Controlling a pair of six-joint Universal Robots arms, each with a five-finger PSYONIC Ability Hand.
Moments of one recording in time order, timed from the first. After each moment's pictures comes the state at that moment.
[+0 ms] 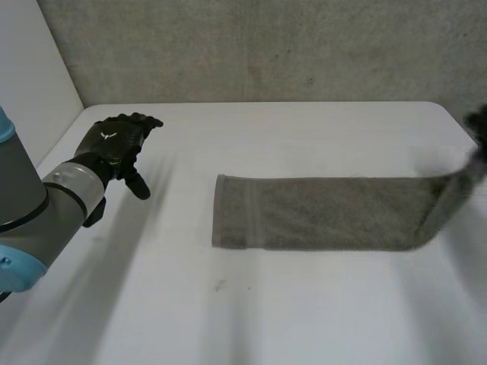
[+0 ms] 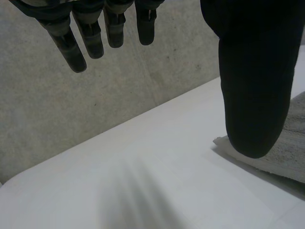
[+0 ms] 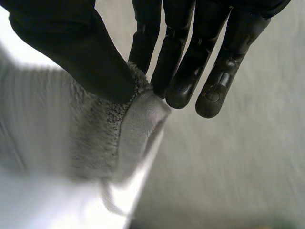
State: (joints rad) left arm 4.42 -1.85 -1.56 3.25 -1.44 3.27; right arm 1.44 -1.13 1.40 -0.17 1.27 2.38; left_hand 0.17 0.17 0.17 0.17 0.03; right_hand 0.94 1.17 1.18 1.19 0.98
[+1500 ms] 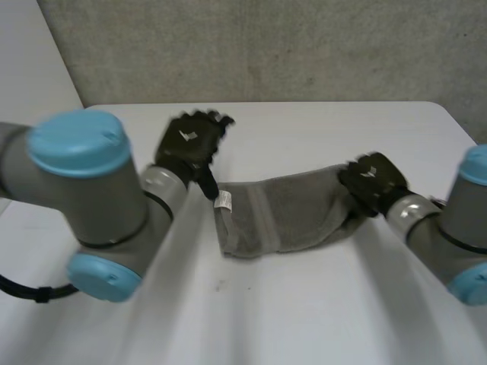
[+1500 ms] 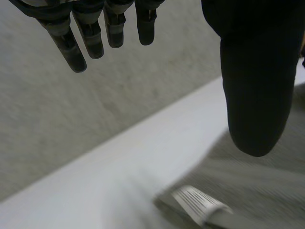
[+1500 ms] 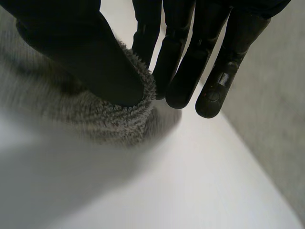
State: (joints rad) left arm 4.09 -2.02 -1.35 3.27 -1.64 3.27; right arm 1.82 -1.09 1.61 -0.26 1.27 2.47; left_hand 0.17 0.17 0.17 0.17 0.03; right_hand 0.93 1.17 1.18 1.19 0.98
